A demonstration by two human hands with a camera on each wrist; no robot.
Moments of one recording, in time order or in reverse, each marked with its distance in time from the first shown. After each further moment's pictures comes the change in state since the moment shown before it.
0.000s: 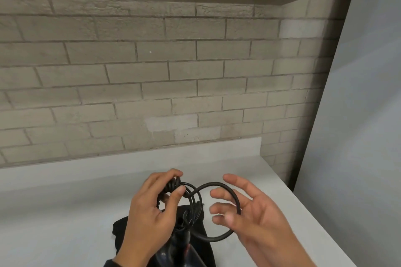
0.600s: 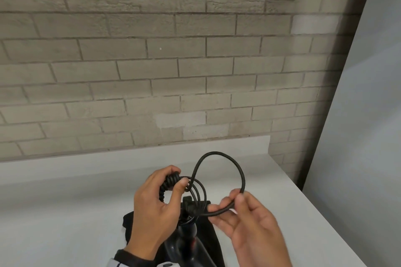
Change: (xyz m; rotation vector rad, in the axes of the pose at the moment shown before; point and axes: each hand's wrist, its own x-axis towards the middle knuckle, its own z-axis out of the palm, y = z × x) left_hand -0.001 -0.012 -0.003 0.015 0.135 -0.047; right_hand -0.004 0.029 0.035 0.115 0.338 -0.052
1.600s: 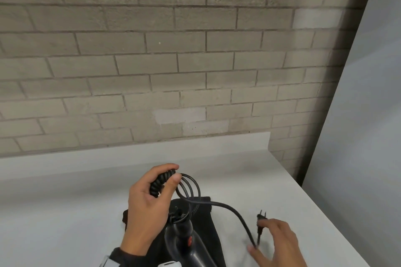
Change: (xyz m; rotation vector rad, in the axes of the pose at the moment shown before) left_hand 0.001 -0.001 -0.006 -0.276 -0.022 -0.228; right_hand 0.013 0.030 -0.142 -1.595 0.055 -0.044
